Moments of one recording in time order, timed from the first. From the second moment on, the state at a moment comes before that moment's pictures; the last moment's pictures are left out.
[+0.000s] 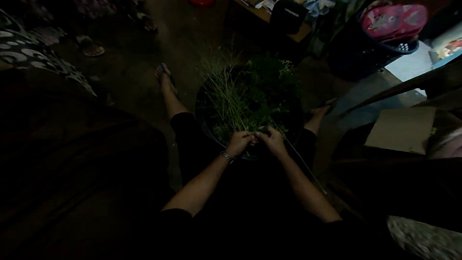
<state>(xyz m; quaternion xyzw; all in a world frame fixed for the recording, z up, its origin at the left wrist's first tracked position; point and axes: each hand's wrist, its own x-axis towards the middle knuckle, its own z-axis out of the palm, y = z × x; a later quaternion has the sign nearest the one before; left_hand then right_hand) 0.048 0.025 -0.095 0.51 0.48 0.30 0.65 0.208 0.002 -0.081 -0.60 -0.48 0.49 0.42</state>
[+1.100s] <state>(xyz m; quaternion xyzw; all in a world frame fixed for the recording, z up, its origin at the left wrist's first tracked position) 0.020 0.036 -0.093 0.60 0.52 0.28 0.54 0.243 0.009 -0.058 -0.69 -0.54 0.36 0.32</state>
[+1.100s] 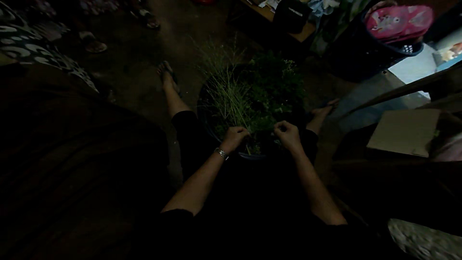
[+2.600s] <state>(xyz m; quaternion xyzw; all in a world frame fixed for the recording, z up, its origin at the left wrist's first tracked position) 0.008 0.038 -0.099 0.64 0.49 0.18 0.57 0.224 0.020 -0.068 -0.52 -0.79 0.29 0.15</state>
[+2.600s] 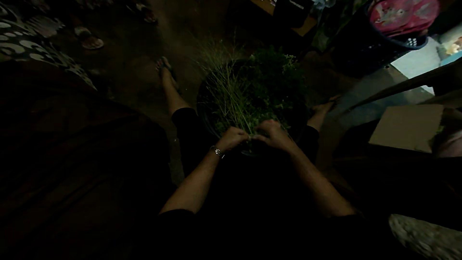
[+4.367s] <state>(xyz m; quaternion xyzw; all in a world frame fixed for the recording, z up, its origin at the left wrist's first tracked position) 0.008 0.034 -0.111 0.77 0.41 0.21 0.44 0.209 0.023 -0.055 -0.49 -0.82 0.30 0.04</state>
